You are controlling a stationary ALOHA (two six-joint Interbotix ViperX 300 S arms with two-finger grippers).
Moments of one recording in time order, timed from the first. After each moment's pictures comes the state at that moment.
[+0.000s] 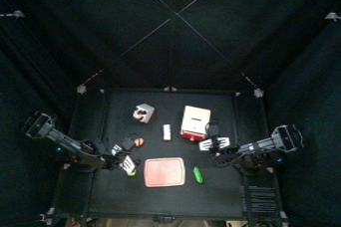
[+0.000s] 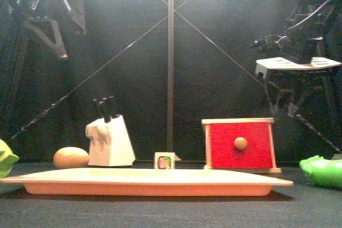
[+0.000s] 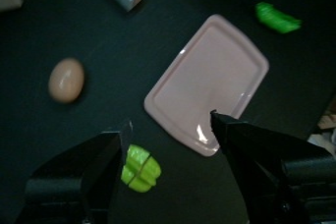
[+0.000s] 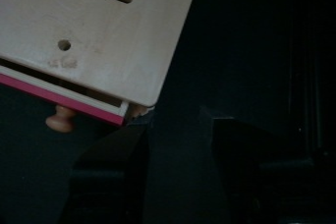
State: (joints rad) left arm -0.48 -0.37 0.66 0.49 1.03 -1.59; right arm 0.19 -0.22 0.80 -0.81 1.22 1.94
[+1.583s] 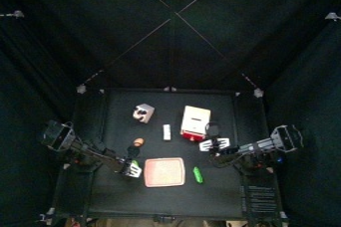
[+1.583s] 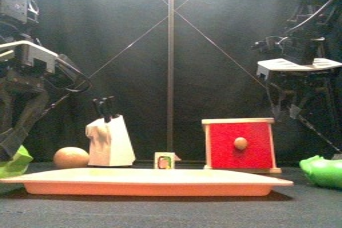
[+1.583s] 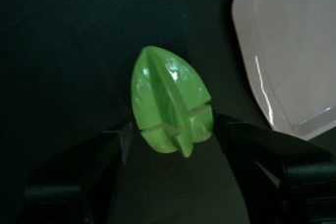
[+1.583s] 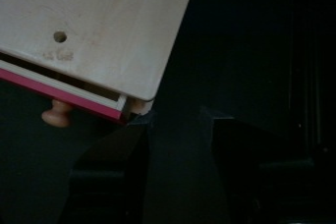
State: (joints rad) left arm -0.37 -0.07 0.81 0.17 0.71 -1.64; right arm 0.20 -0.22 0.81 -0.80 1.22 1.94
